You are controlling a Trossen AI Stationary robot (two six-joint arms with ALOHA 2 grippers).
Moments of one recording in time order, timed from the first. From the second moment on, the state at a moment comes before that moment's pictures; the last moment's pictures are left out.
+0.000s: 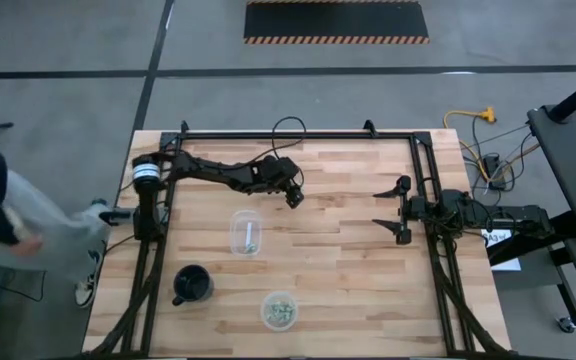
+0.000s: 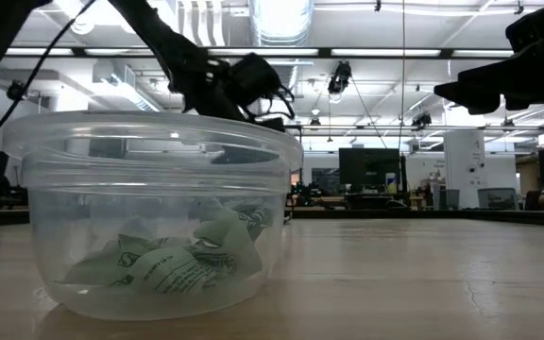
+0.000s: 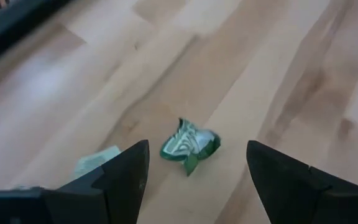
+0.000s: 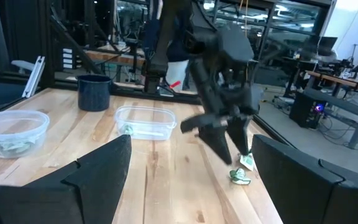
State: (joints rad) left arm 0.27 1.88 1.14 -0.05 -0.23 -0.28; right arm -0.02 0.01 0.02 0.00 0.05 -0.11
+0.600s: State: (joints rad) left arm 0.28 2.08 1.34 -0.20 -0.23 -0.29; right arm -0.02 0.01 0.02 0.00 0.05 -0.11
